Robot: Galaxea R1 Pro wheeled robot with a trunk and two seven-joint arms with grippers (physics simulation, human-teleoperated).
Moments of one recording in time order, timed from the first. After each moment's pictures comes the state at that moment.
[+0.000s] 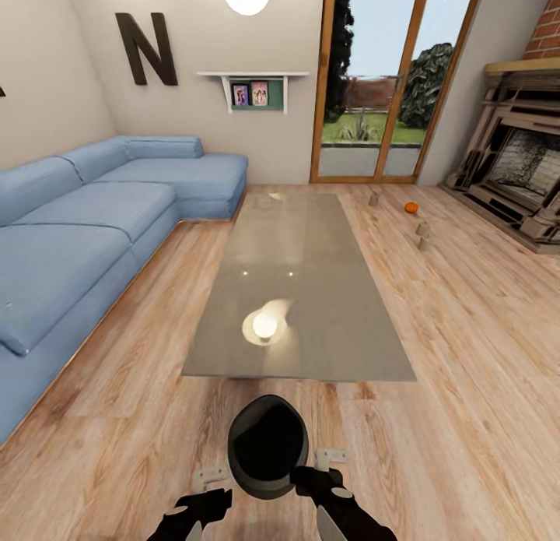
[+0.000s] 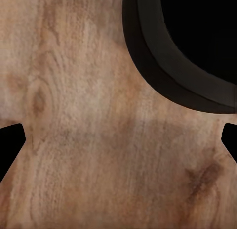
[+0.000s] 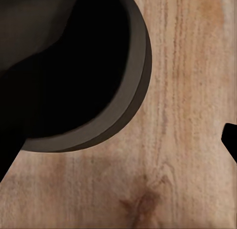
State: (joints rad) left arm -0.35 -0.09 -0.12 -0.55 0.24 0.19 0.15; right arm -0.45 0.17 0.41 -0.46 -0.44 0.04 -0.22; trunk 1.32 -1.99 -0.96
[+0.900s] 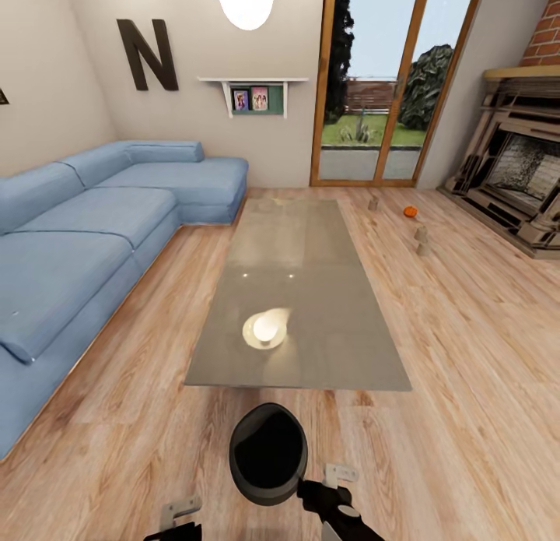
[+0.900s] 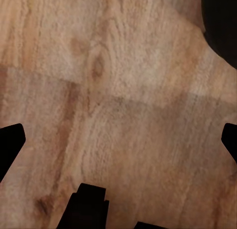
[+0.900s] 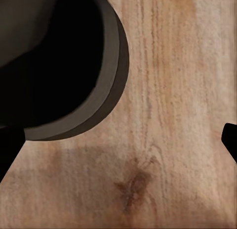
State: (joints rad) left arm -0.35 -0.03 -0.06 -0.35 0.25 0.08 0.17; right arm -0.44 0.17 0.41 -0.36 -0.51 -0.04 -0.23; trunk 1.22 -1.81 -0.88
